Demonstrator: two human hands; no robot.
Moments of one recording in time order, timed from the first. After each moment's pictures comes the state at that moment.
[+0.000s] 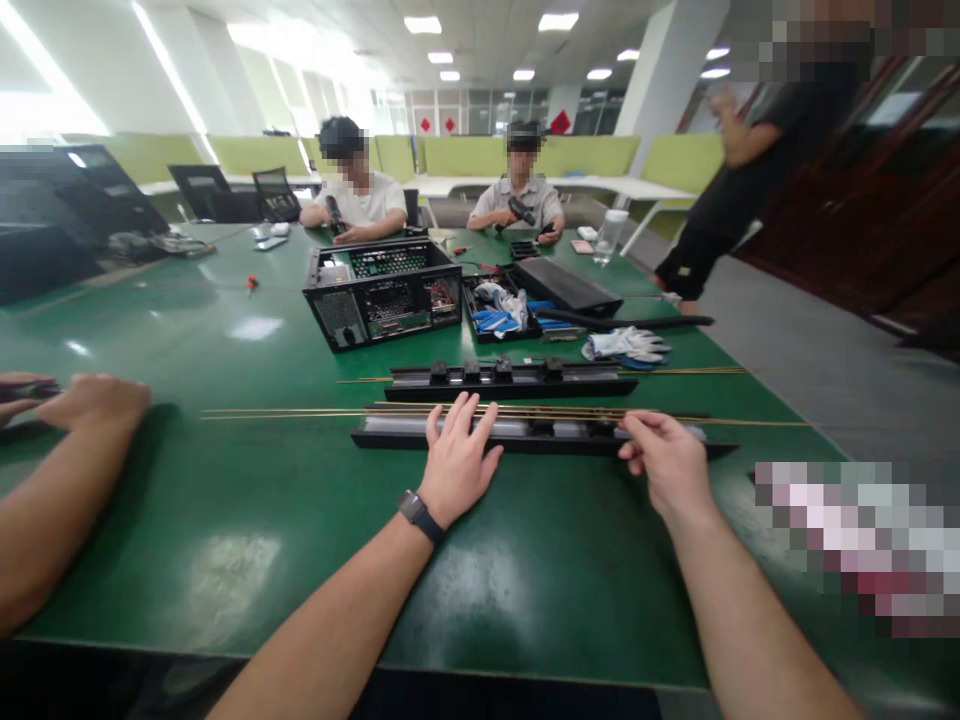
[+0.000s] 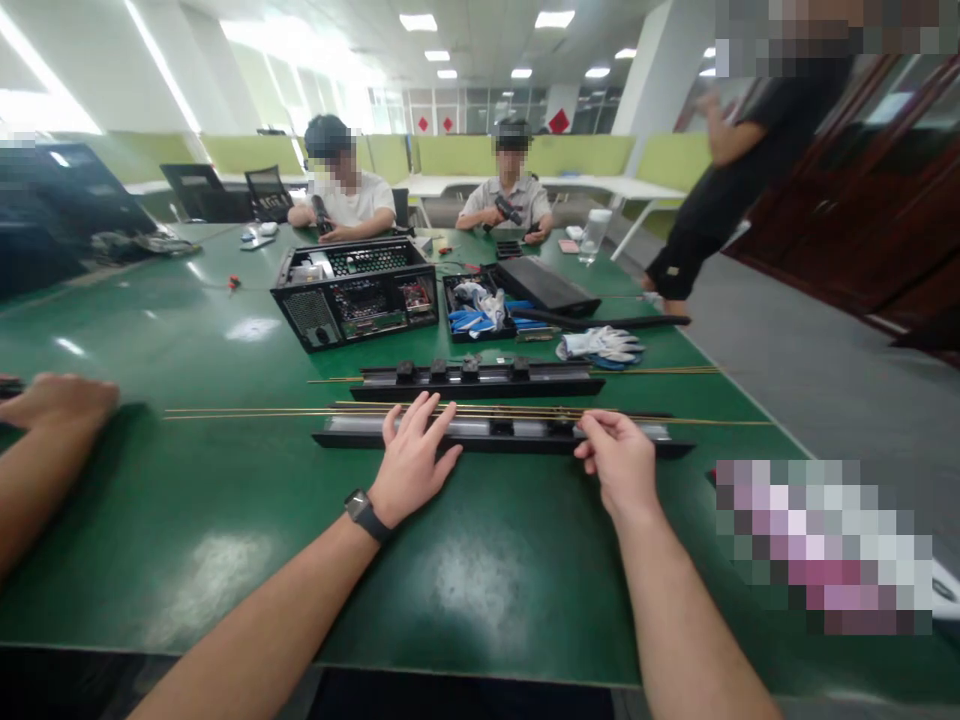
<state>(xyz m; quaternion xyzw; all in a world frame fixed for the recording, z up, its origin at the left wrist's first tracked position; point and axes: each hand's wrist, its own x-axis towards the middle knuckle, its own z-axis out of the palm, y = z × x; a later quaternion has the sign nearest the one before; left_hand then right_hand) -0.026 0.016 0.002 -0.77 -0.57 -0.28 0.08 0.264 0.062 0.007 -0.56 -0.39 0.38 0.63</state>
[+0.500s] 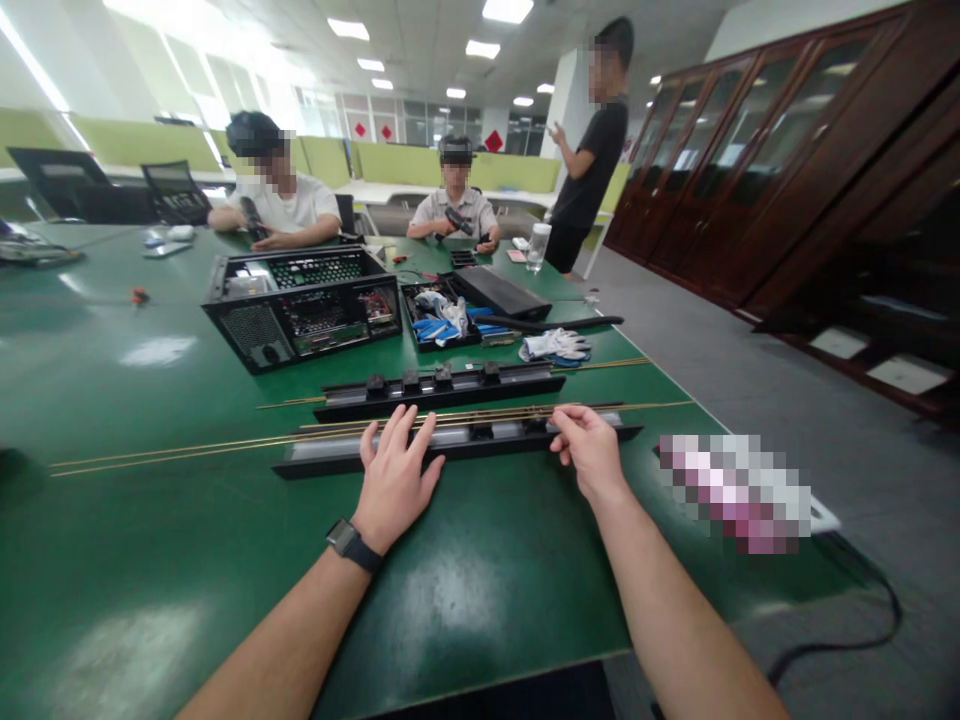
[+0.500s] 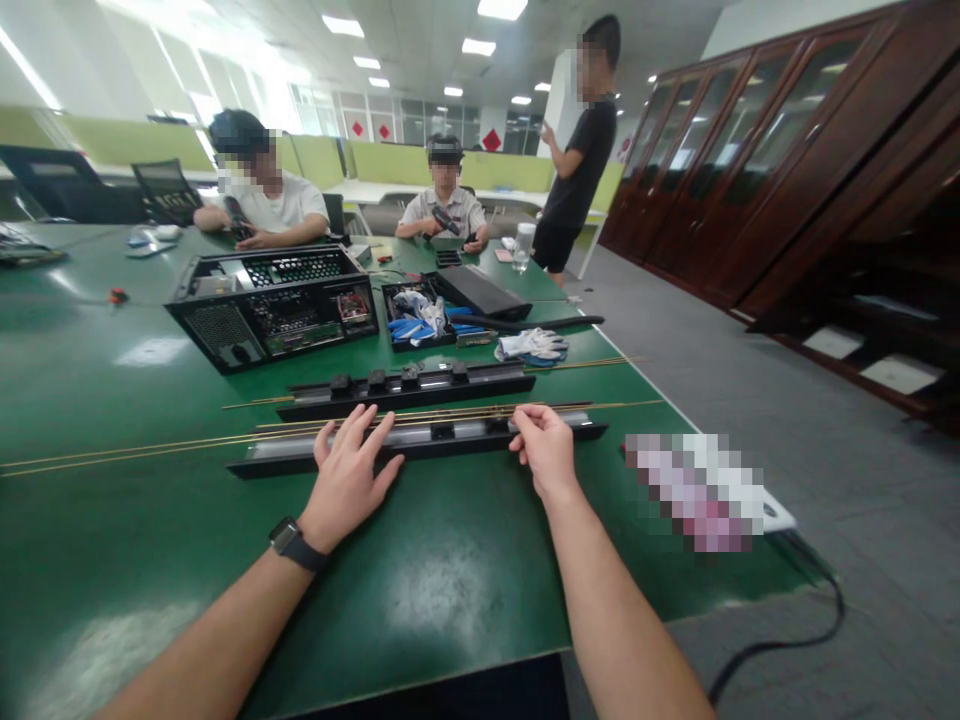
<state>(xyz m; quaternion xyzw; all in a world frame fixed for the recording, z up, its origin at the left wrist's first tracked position) -0.027 0.018 -0.002 -0.77 -0.56 -0.28 0.11 0.262 0.059 0.010 -0.56 -0.39 0.39 0.62</state>
